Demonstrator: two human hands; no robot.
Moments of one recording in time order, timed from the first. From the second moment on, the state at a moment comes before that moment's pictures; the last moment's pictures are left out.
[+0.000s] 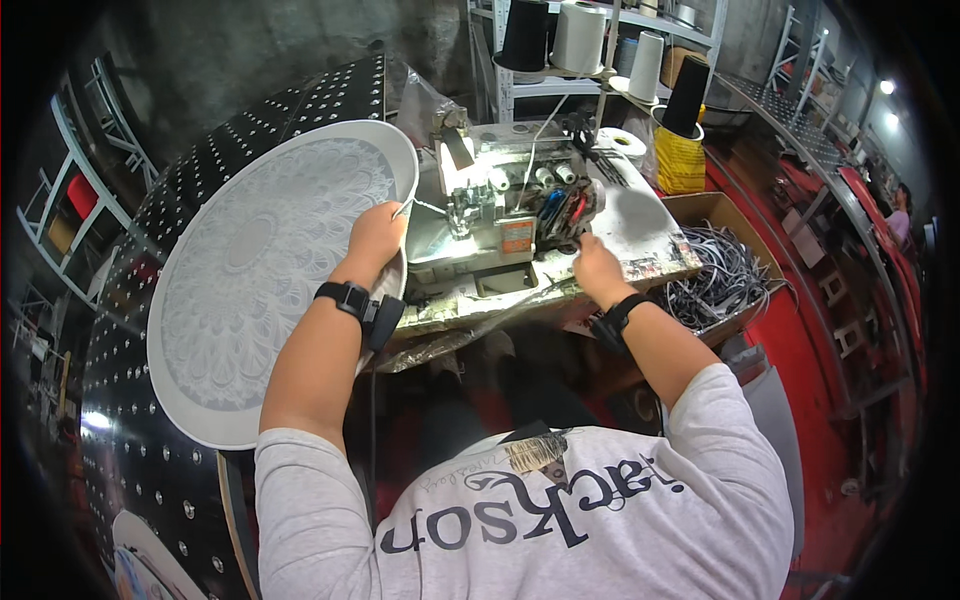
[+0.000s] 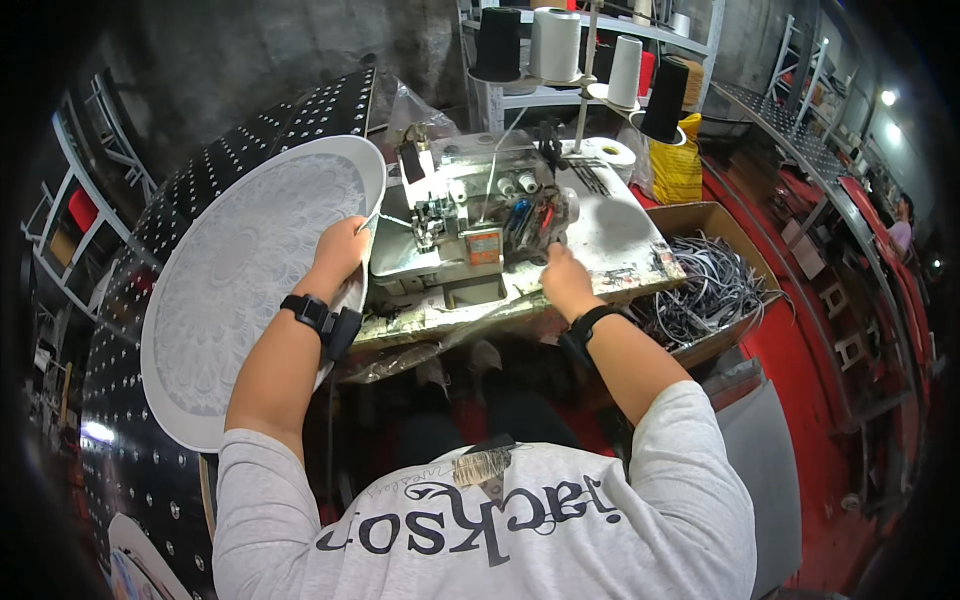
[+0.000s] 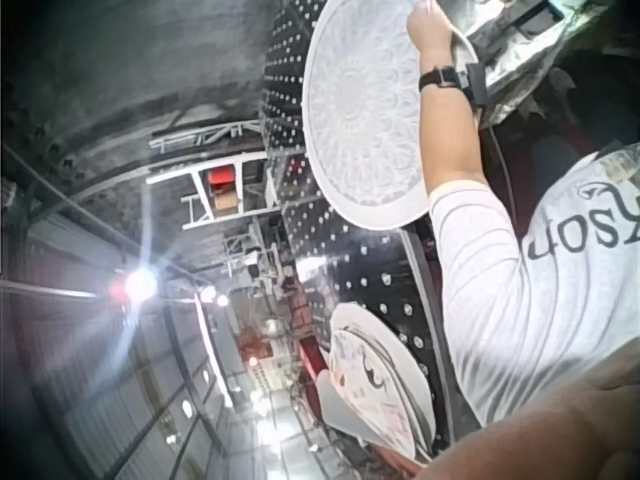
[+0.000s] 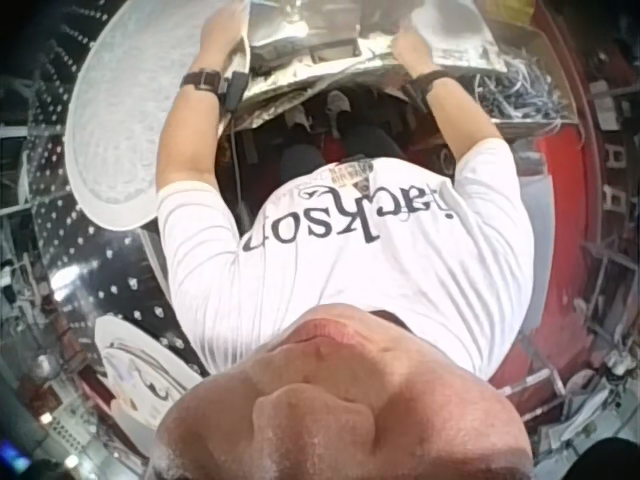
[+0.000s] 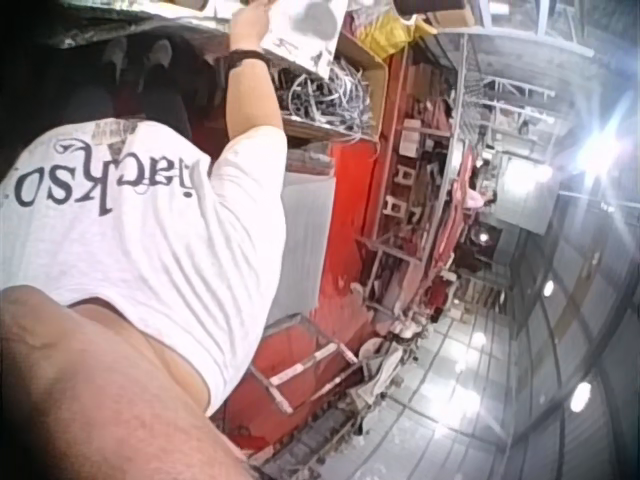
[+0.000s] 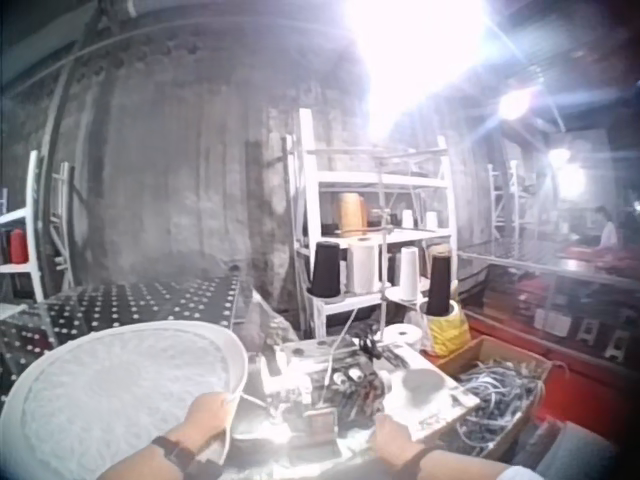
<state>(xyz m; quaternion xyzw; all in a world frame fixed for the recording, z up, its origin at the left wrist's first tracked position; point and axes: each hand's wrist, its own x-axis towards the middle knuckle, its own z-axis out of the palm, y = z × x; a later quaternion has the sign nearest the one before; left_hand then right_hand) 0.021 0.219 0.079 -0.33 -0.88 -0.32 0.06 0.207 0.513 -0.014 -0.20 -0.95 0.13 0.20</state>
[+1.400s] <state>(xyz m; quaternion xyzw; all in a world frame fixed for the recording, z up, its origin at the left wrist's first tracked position) 0.035 0.206 0.073 -0.31 -0.81 -0.48 0.15 0.067 0.313 0.064 -0.14 -0.41 0.90 -0.02</state>
